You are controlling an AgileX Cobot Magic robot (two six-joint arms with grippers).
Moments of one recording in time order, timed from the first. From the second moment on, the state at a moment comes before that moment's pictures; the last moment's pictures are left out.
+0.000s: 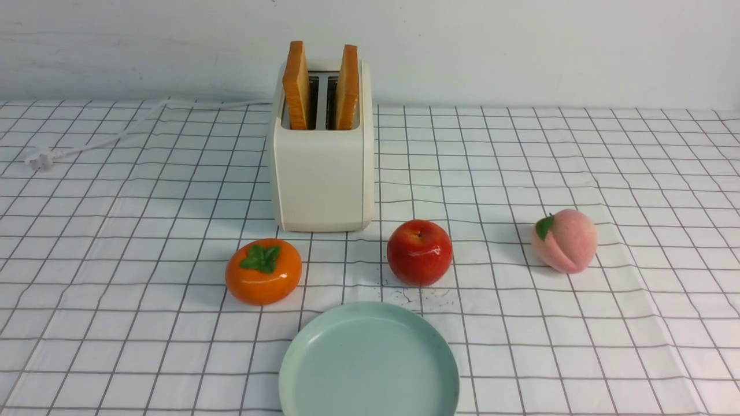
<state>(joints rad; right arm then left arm) 0.04 -0.01 0.02 -0.19 0.38 0.25 -0.09 -0.01 0.03 -0.12 0.39 -0.21</state>
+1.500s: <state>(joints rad) 0.04 -0.01 0.02 -0.14 -0.12 0.61 -0.09 -0.01 -0.04 -0.72 0.00 -0.16</state>
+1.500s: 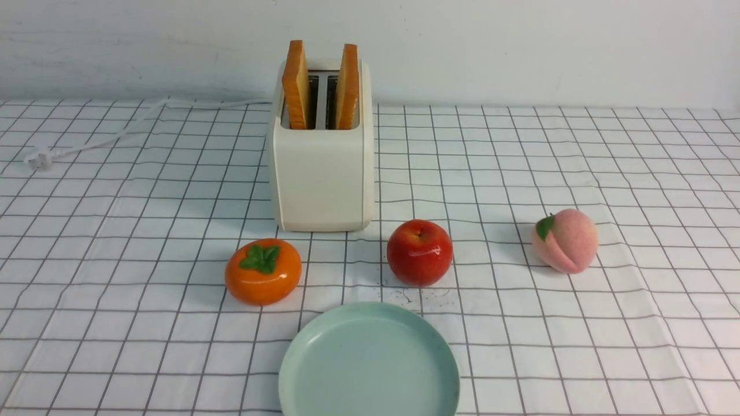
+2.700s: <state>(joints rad) 0.15 0.84 -0.62 -1.74 -0.43 1.99 -0.09 0.89 -0.76 -0.72 0.42 0.41</state>
